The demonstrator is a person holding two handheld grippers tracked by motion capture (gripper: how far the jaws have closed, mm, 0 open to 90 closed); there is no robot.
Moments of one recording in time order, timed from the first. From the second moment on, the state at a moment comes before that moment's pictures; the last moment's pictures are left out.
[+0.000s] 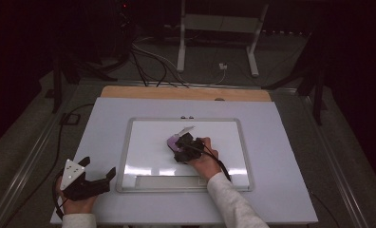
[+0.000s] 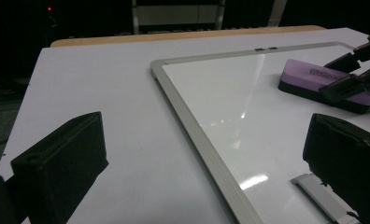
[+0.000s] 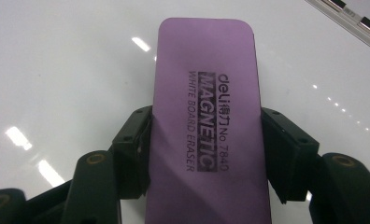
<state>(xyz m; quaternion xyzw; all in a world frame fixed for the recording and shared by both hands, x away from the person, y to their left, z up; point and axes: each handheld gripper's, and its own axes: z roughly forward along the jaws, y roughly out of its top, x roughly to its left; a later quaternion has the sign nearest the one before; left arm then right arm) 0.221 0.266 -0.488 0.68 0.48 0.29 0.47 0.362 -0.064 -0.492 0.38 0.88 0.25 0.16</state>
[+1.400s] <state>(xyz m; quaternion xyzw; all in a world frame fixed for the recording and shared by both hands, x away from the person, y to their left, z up) 0.223 0.262 -0.488 0.68 0.48 0.29 0.47 0.354 -0.126 -0.491 0.43 0.85 0.22 0.21</state>
